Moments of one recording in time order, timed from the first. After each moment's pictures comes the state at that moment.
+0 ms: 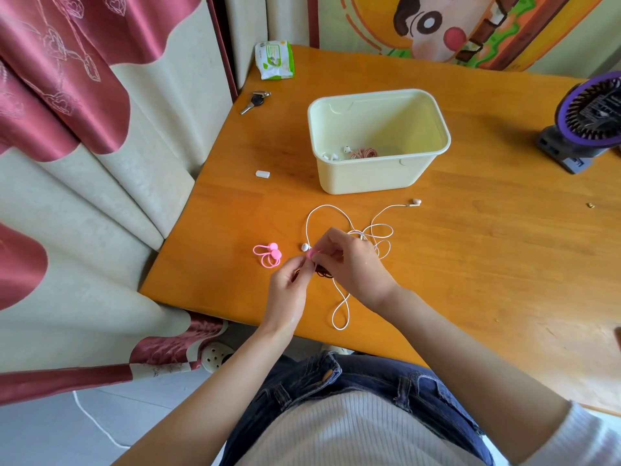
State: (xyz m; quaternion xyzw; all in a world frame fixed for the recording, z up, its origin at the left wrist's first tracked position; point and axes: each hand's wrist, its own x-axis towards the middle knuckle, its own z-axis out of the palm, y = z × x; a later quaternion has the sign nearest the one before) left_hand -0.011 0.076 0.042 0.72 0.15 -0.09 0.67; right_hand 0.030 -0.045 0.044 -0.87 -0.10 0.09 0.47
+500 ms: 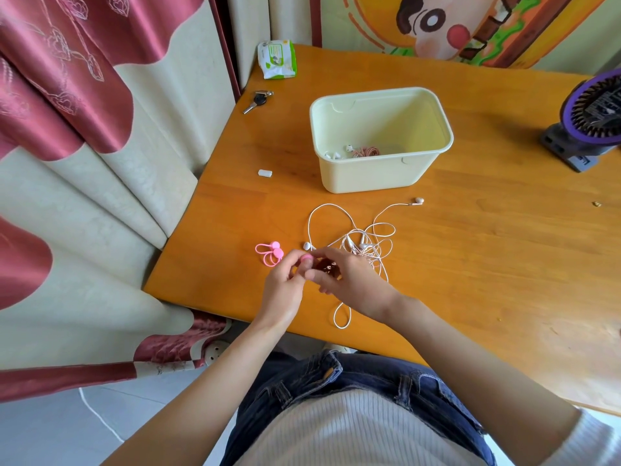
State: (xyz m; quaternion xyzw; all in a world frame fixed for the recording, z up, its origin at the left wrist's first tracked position) left_hand -0.004 0.089 0.030 0.78 0.11 -0.11 0.61; right_hand 0.016 -0.048 0.043 -0.85 -0.13 0.19 0.47
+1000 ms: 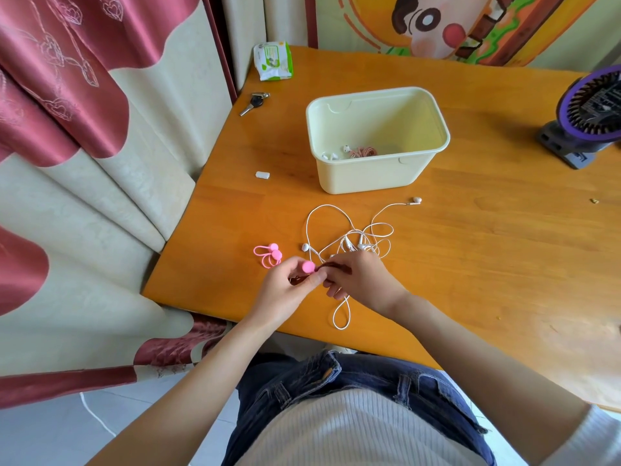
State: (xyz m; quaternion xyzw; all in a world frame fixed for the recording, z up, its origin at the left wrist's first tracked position) left_hand -0.002 0.100 0.031 0.79 0.04 -0.15 0.59; right_hand 0.020 -0.062 0.039 -0.83 -0.07 0.23 0.50
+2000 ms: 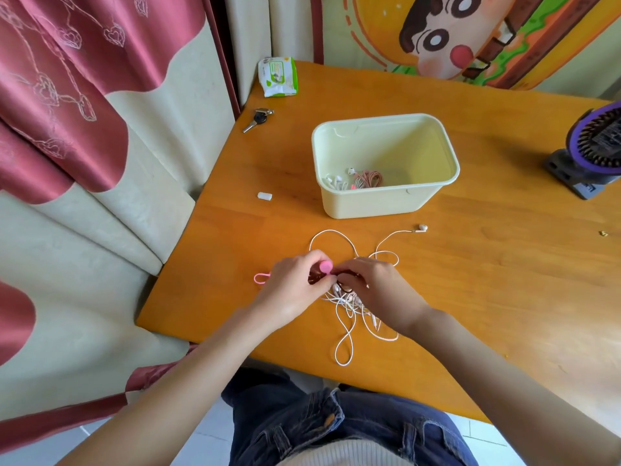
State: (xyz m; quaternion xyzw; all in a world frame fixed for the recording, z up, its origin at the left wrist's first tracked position) left_hand 0.062 0.093 0.060 0.91 -0.12 -0.14 0.37; right_hand 0.057 -0.078 0.050 -0.91 -0.15 0.13 0.37
